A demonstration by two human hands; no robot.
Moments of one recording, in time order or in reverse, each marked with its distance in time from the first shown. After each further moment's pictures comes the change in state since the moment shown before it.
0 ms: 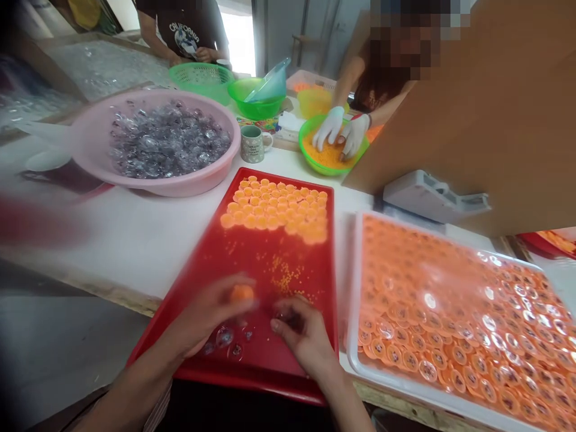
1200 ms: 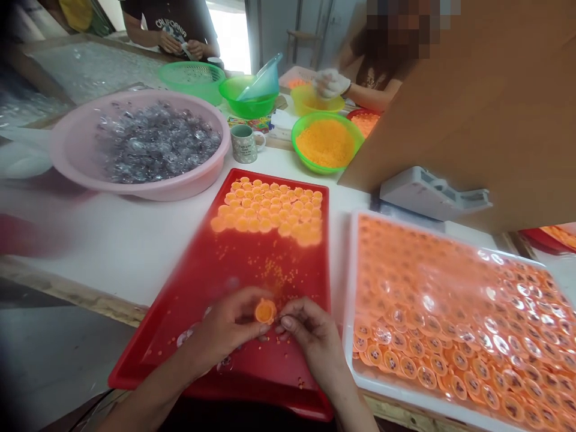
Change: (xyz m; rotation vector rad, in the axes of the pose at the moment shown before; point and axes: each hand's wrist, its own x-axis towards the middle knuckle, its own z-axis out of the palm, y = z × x) left_hand 0.007 0.004 0.042 0.100 -0.142 0.047; right_hand -0.001 -0.011 -0.024 0.259 -0.005 -0.010
